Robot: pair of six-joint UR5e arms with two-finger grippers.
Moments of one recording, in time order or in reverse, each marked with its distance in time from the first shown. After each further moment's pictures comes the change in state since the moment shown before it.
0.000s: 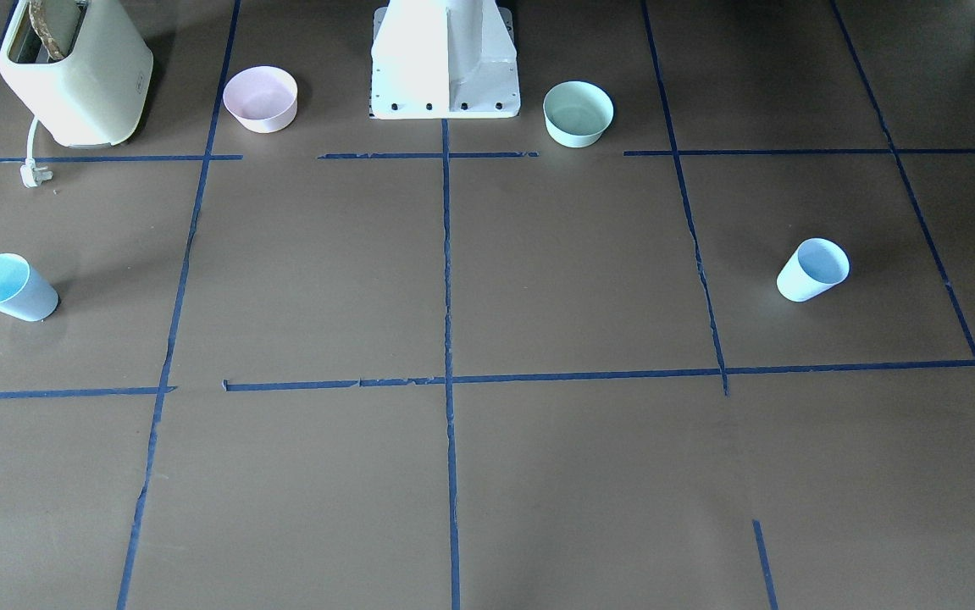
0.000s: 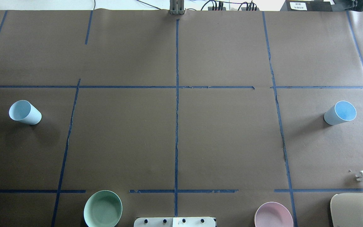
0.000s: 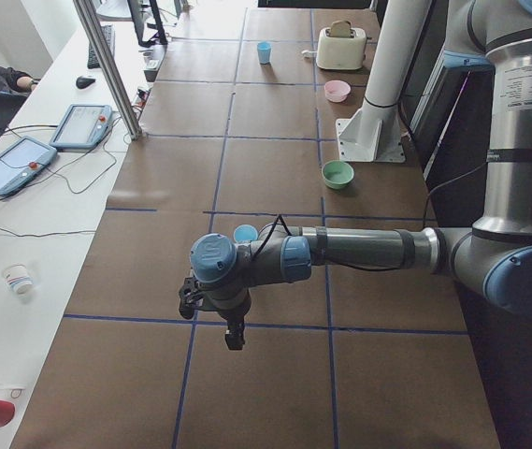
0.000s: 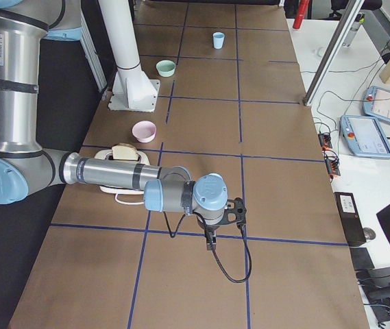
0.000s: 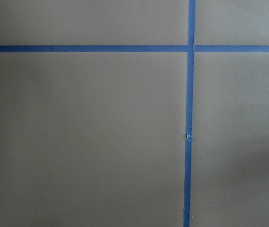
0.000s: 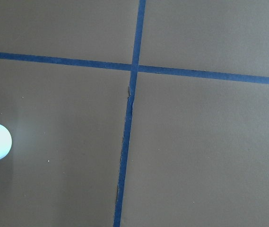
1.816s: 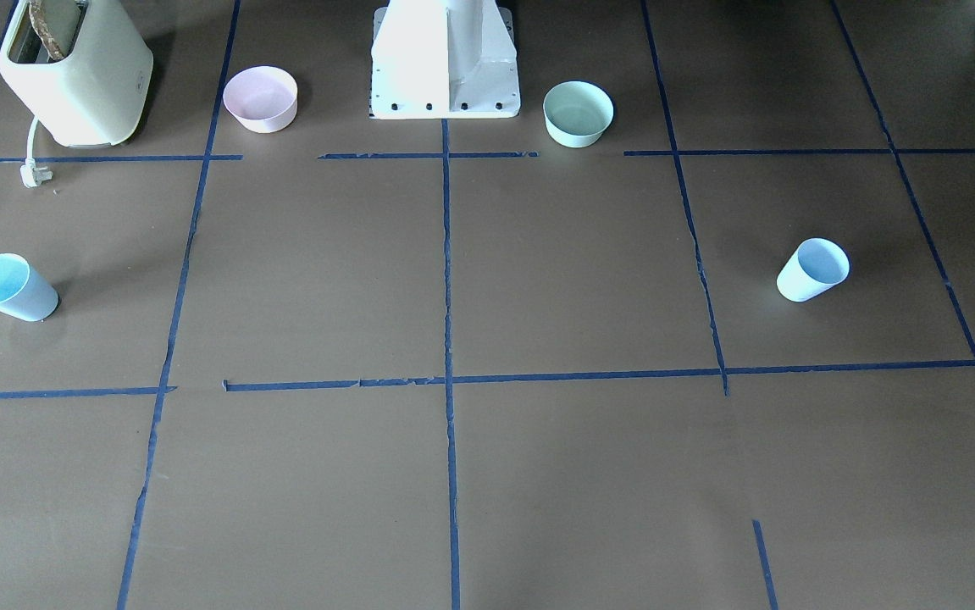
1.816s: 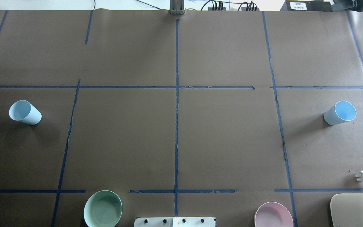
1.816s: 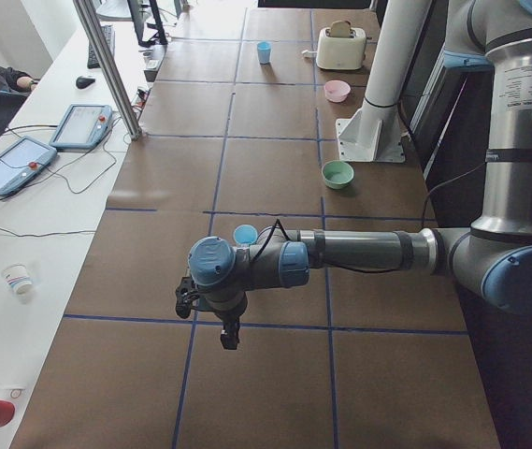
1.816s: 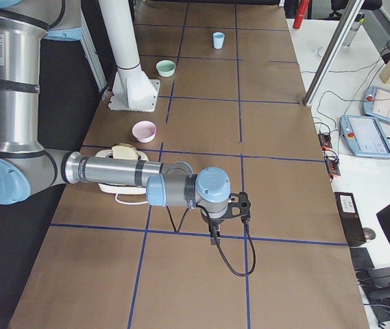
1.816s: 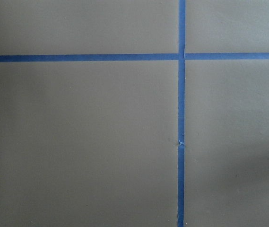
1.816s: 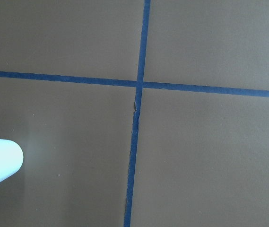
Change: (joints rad) left arm 0.000 -0.003 -0.011 -0.011 -0.028 0.000; right arm 0.002 0.014 0.025 0.002 0.000 0.051
